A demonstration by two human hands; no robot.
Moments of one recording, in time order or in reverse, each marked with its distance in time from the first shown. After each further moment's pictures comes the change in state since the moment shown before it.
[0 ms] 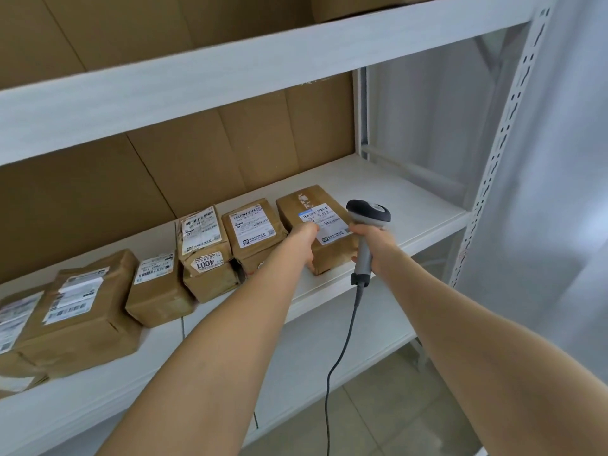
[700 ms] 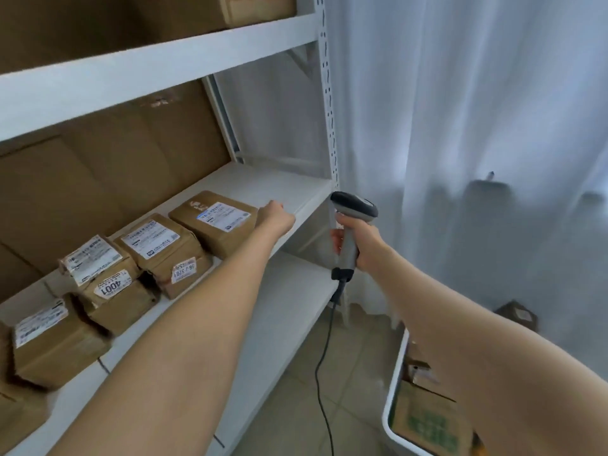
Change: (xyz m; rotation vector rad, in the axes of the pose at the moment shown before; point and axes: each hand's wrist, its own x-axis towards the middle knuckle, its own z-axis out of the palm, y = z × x) left_hand -0.063 -0.046 0.070 0.898 -0.099 0.731; right_hand -0.161 0.044 -0.116 0.409 0.278 -0.149
